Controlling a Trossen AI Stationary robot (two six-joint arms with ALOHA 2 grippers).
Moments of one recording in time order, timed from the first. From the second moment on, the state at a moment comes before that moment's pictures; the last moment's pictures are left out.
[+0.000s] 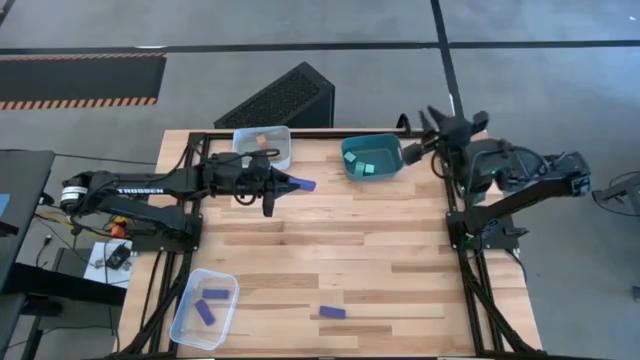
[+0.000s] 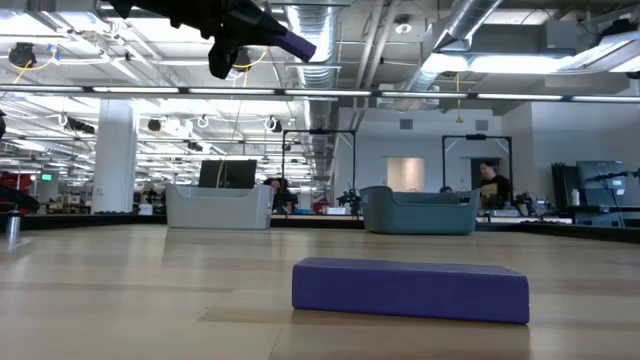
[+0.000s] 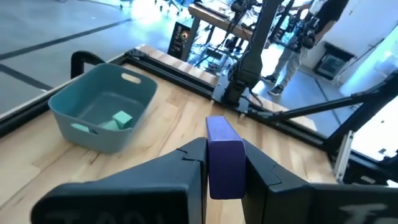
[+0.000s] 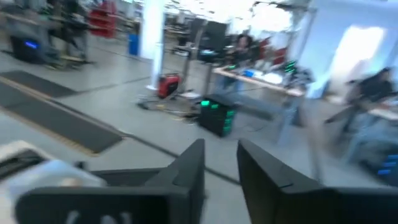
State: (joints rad) left arm 0.16 1.07 0.78 0.05 0.02 -0.37; right arm 0.19 1.06 1.34 -0.37 1.38 -0.06
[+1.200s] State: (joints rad) left arm 0.06 0.95 0.82 -0.12 -0.09 -0.13; right arm -0.40 0.94 1.33 -0.63 0.76 0.12
